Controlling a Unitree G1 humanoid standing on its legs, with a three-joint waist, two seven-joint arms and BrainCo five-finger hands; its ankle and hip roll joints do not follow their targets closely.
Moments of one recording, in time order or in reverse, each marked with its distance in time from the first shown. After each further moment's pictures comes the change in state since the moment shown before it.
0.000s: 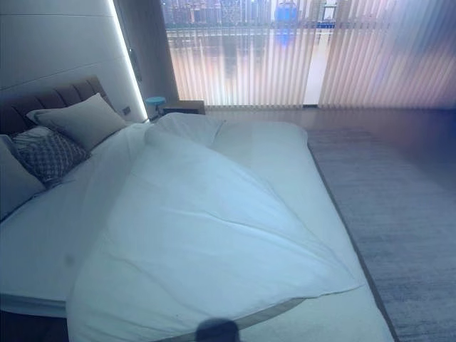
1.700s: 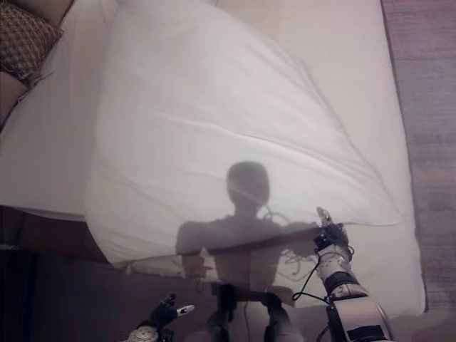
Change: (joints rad) left arm -0.171 -0.037 -0.140 -0.182 -0.330 -0.026 0.114; right arm -0.635 -0.076 -0.263 -0.130 1.190 -0.199 -0.197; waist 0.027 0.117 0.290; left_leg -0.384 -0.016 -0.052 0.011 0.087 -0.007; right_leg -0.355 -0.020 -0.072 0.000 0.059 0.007
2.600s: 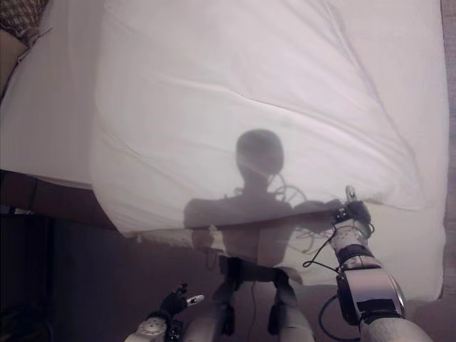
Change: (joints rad) left arm -0.020 -0.010 -0.055 -0.077 -0.066 -0.027 -0.004; right arm -0.161 -0.084 -0.026 0.001 0.098 -0.052 -0.049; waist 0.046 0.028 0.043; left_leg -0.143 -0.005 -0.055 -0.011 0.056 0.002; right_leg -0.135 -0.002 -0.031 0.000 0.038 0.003
